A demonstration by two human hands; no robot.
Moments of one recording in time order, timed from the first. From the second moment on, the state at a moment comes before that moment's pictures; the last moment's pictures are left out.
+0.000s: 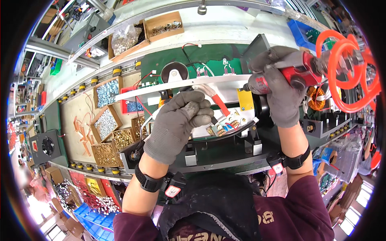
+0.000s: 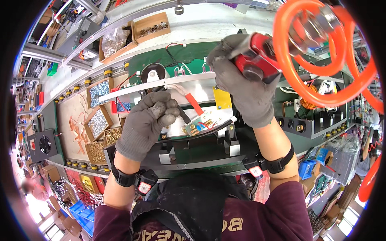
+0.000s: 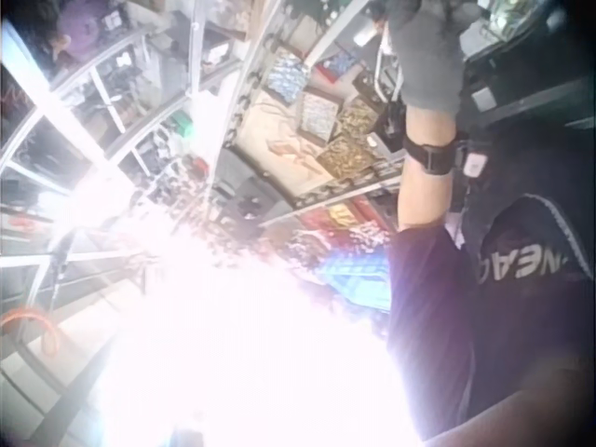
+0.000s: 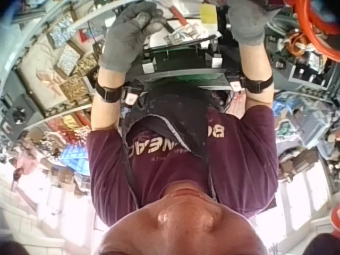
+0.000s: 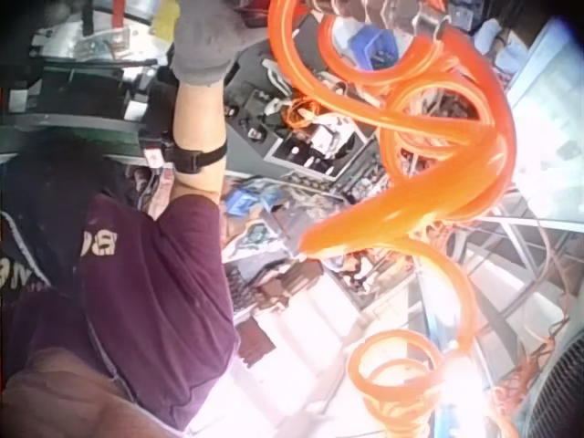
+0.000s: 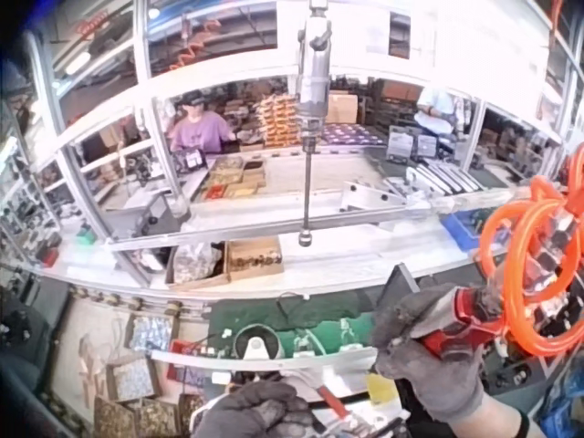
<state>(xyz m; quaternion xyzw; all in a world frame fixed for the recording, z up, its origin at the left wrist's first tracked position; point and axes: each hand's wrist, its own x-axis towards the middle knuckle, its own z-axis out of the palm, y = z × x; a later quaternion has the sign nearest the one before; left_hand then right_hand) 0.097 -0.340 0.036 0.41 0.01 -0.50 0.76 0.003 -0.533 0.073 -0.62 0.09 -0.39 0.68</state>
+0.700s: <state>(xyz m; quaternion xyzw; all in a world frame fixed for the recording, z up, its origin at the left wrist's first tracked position) 0.203 -0.298 0.036 0.84 -0.07 -0.18 0.51 0.007 -0.533 0.057 -0.66 0.15 -0.40 0.61</state>
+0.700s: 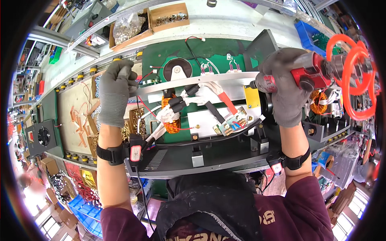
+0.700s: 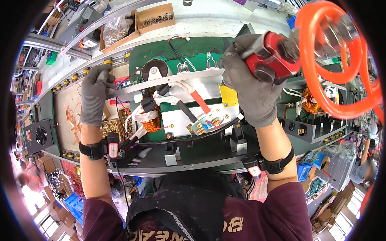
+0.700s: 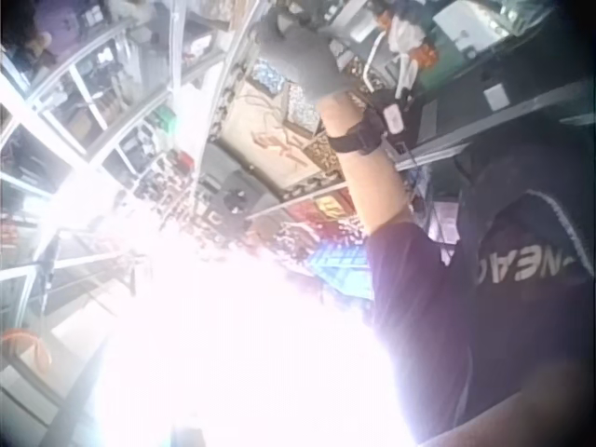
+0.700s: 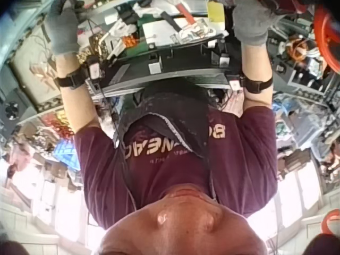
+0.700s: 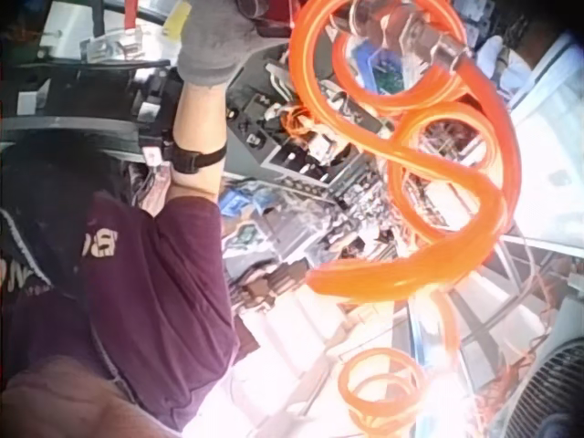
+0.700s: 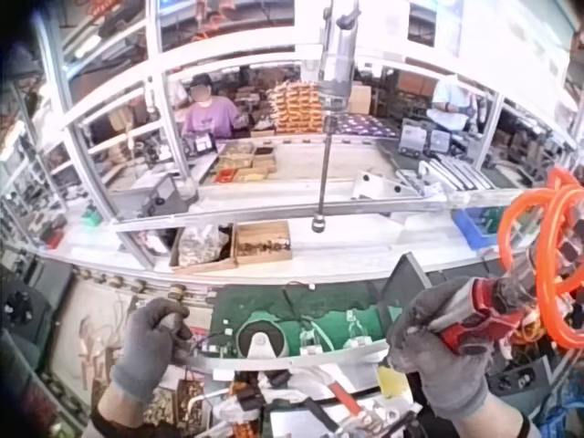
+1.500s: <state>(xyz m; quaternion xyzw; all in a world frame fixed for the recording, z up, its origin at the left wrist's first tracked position) 0.048 -0.406 0.043 0.46 0.00 -0.56 0.69 -0.062 -0.530 0.103 -0.56 0.03 -0.52 0.64</state>
